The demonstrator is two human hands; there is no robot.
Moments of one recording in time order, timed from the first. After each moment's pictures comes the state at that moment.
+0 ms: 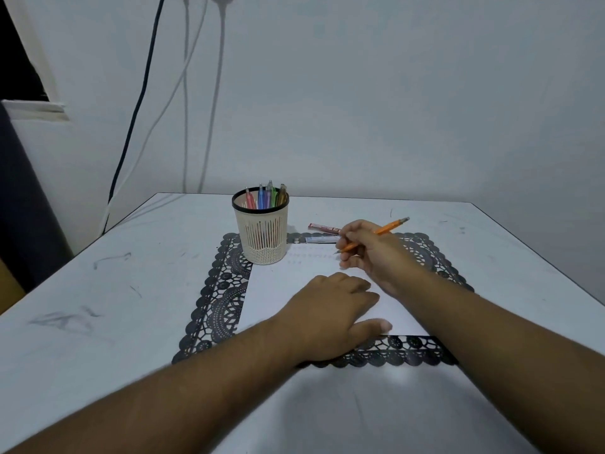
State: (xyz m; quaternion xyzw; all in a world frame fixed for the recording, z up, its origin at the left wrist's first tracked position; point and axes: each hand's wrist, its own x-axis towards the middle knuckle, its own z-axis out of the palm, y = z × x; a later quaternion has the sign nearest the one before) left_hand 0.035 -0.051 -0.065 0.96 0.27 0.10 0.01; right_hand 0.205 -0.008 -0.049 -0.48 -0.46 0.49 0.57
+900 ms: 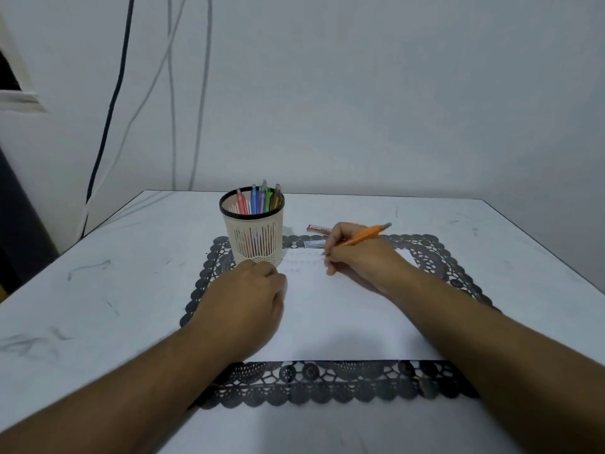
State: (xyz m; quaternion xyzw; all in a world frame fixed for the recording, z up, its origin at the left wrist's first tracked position) left_hand -0.044 -0.005 -0.069 0.87 0.45 0.16 -0.11; right_hand 0.198 0.029 -0.059 -0.46 -0.53 0.50 0.50
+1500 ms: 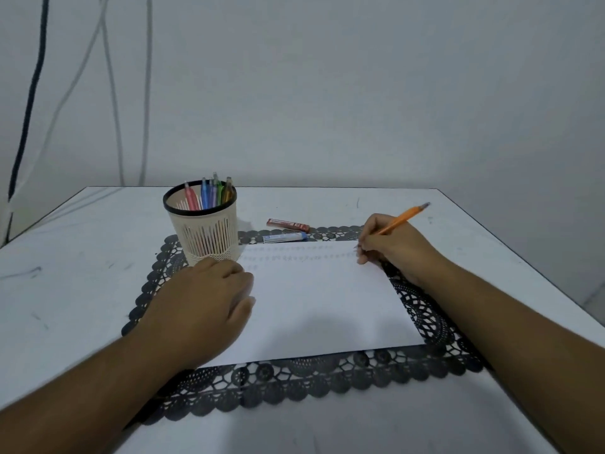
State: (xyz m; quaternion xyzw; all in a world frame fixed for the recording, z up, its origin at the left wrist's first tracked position) left_hand -0.039 -0.008 -0.063 0.90 0.42 0.11 -0.06; right_hand 0.302 -0.011 -0.050 -0.58 -0.51 0.40 0.51
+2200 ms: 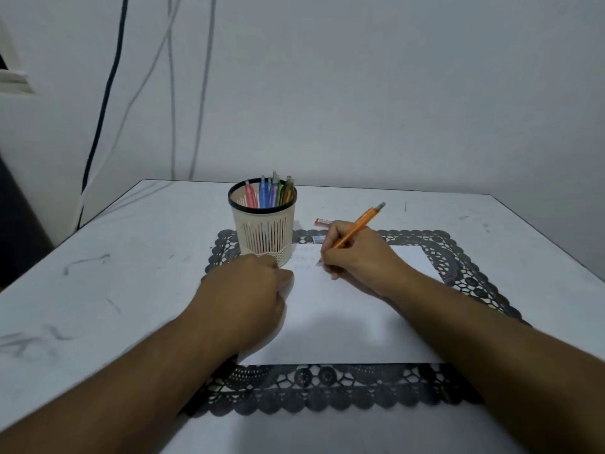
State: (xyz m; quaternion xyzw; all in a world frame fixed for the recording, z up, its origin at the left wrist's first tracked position) left_hand -0.053 -0.002 -0.049 0.89 0.44 0.11 -0.07; right_hand 0.170 0.025 -0.060 -0.49 -0.56 0.46 0.49
